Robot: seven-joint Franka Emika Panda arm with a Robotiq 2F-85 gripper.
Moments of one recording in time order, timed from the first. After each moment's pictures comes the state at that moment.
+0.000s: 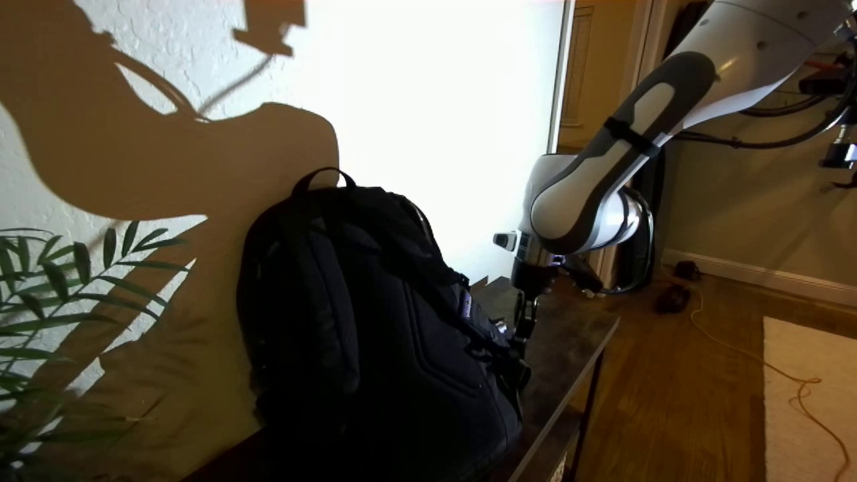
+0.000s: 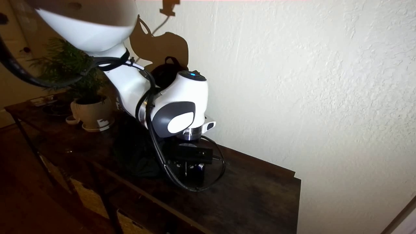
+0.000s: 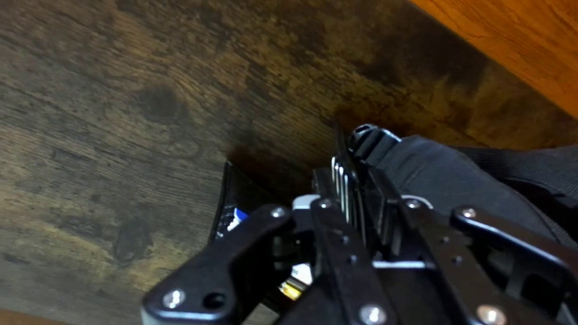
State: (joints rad) arm -0.32 0.79 0.17 -1.86 0.05 2.69 -0.72
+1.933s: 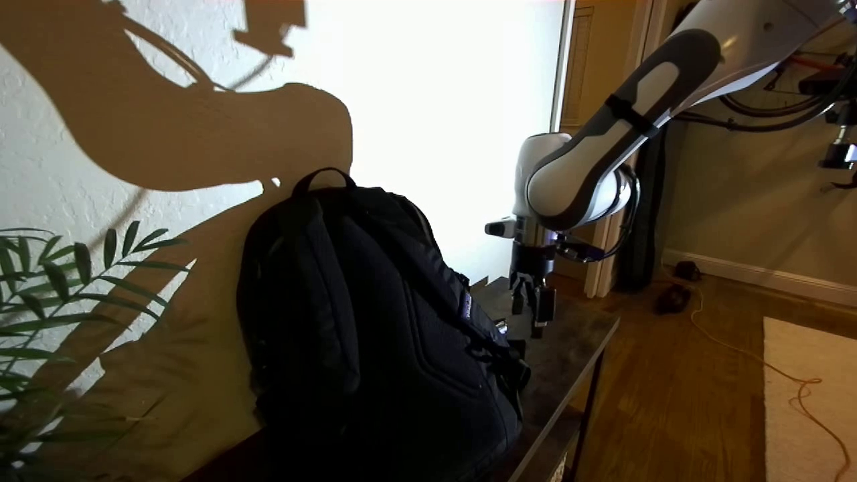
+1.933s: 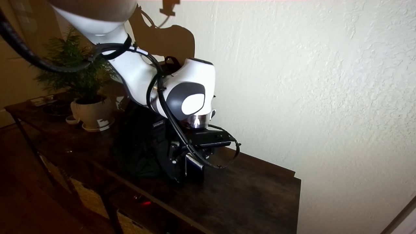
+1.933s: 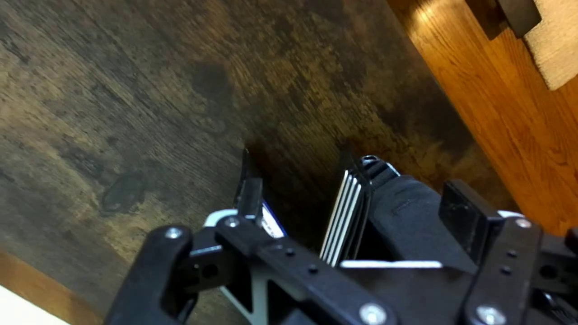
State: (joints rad) arm -0.31 0.76 0.14 -1.78 -0.05 2.50 -0.99
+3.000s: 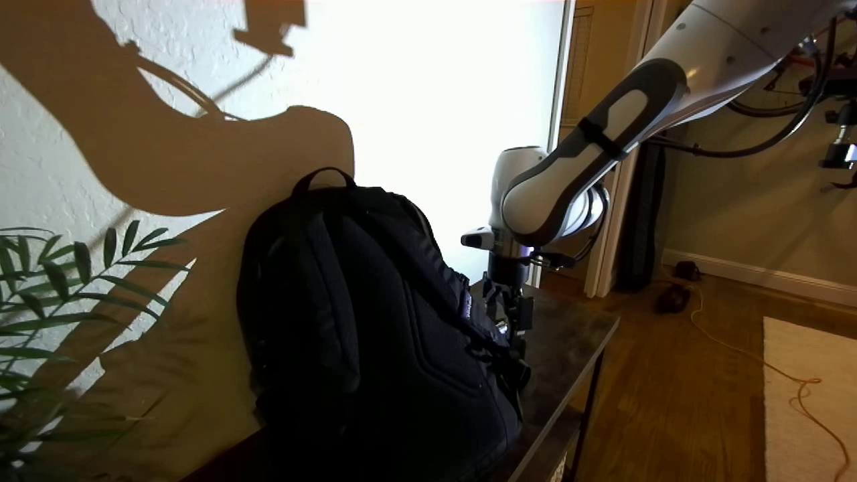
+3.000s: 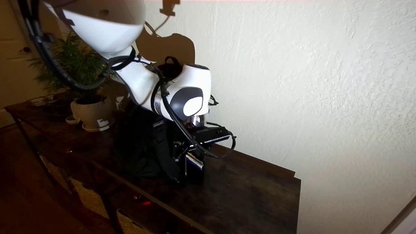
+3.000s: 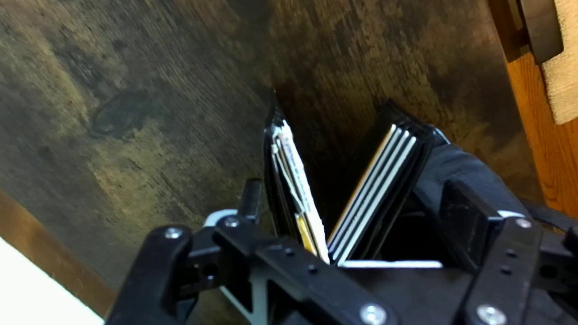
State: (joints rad) arm -0.26 0.87 0.13 -1.64 -0.07 2.50 -1.12
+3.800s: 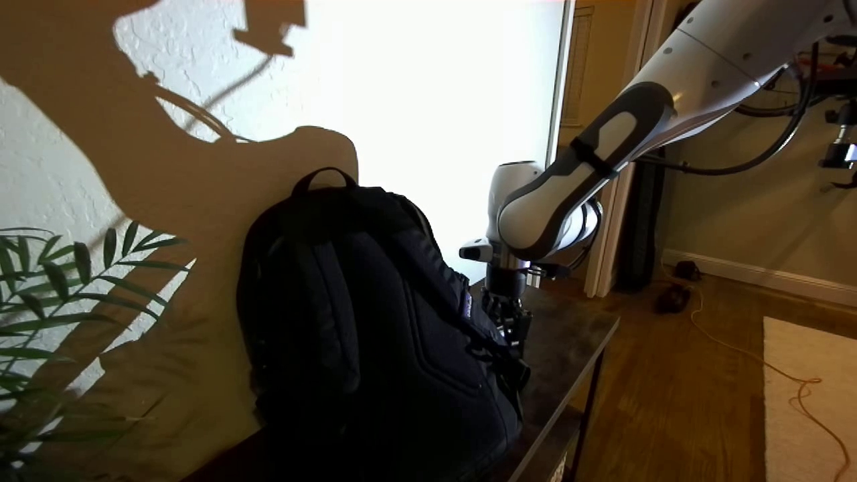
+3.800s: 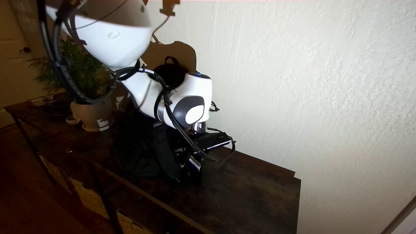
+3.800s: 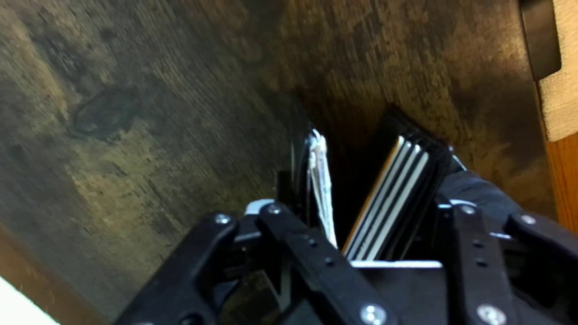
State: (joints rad) arm -0.26 0.94 0.13 -1.58 -0.08 2.50 -1.18
